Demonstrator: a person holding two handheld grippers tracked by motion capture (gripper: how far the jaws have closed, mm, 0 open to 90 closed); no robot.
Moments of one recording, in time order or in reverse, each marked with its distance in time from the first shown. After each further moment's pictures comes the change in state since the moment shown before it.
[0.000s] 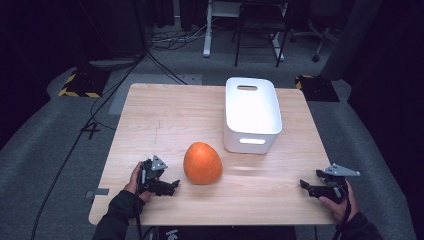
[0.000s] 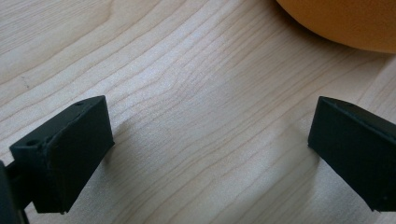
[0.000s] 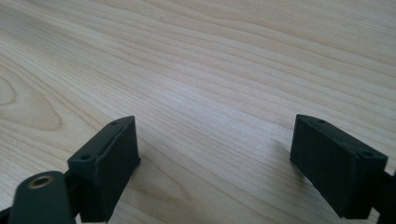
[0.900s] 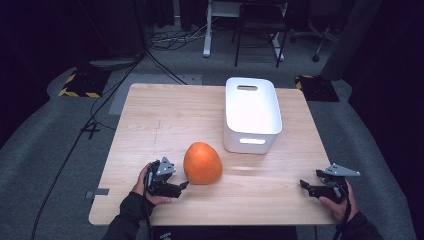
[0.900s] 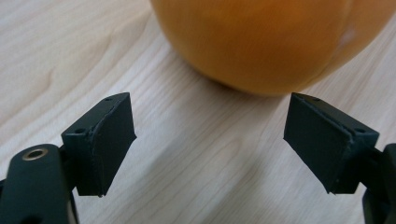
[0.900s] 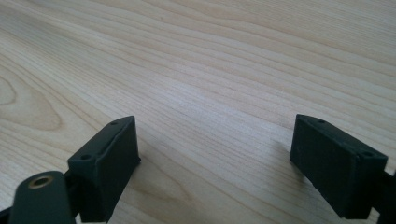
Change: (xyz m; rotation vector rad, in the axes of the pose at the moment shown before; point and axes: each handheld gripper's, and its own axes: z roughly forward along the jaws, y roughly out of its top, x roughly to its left) left arm -0.026 0.018 -0.014 -0.096 -0.113 0.126; right arm 0.000 0.000 0.000 -0.001 0.000 0.000
